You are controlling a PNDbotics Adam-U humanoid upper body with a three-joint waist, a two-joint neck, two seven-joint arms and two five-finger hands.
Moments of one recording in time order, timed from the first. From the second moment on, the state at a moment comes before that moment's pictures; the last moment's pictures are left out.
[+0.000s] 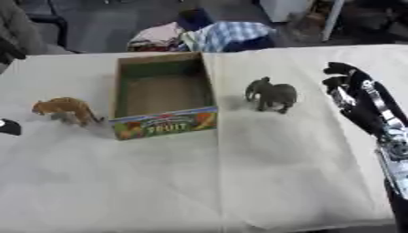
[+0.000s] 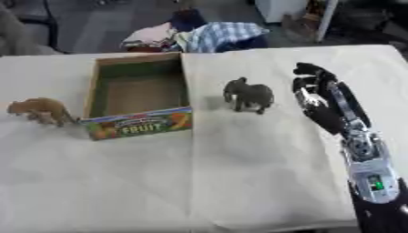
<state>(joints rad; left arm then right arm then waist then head) -0.54 0.95 -0.17 -1.42 -0.44 -0.36 -0.40 -0.26 -0.27 -0.12 -1.57 0.30 -0.24 0.19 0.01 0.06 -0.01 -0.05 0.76</state>
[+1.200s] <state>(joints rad) -0.75 0.65 -0.13 -0.82 -0.95 -0.46 -0.19 -0.27 -0.27 -0.10 -1.56 0.28 -0.25 0.21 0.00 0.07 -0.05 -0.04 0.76</state>
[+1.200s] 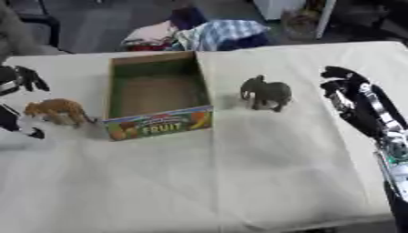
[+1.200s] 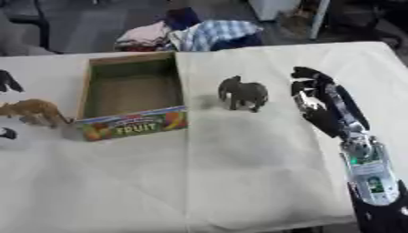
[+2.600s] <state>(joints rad) -0.80 0.59 -0.10 -0.81 -0.92 -0.37 -0.10 -0.28 -0.26 -0.09 -1.55 0.27 -0.25 0.22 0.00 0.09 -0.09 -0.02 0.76</state>
